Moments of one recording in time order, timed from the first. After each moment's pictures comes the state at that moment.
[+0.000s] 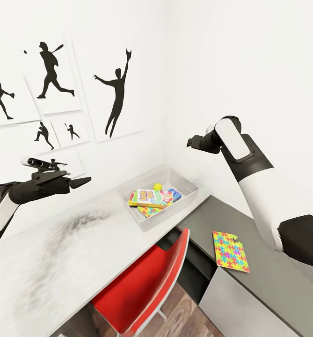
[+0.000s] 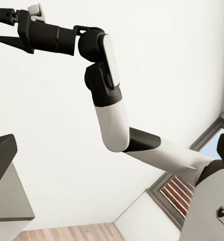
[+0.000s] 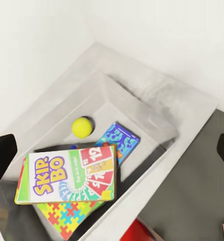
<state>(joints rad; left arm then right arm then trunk) -0.89 0.54 -0.15 -1.14 0.89 1.03 -1.48 -1.44 -0.04 0.36 -0.91 -1.14 0.92 -0.82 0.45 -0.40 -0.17</state>
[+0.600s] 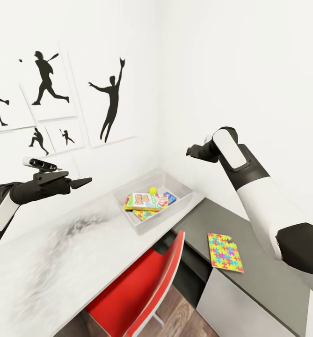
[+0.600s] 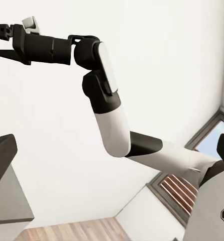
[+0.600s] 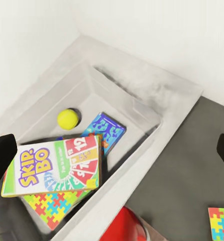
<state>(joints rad) -0.89 0.54 -0.15 -1.14 0.89 1.03 -1.47 -1.38 -0.04 0.36 -0.91 -1.14 0.92 -0.82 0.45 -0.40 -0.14</state>
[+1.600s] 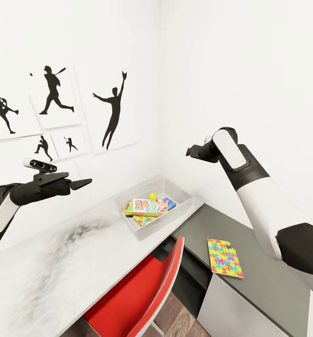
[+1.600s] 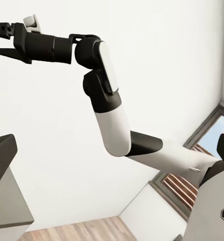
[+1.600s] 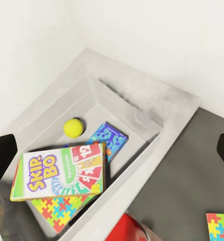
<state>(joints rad) -0.88 0.54 -0.15 -1.14 0.88 1.03 -1.47 -1.38 -0.04 0.36 -0.91 -1.13 0.92 -0.82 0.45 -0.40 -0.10</state>
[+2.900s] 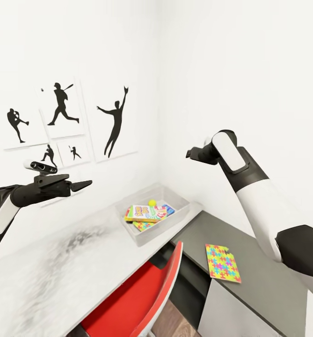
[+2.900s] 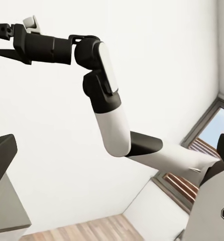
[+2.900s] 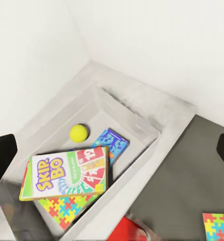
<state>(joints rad) -0.87 0.54 -0.14 -1.14 0.88 1.03 -1.47 -1.36 -0.04 0.36 -0.91 -1.13 0.92 -0.82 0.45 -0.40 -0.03</state>
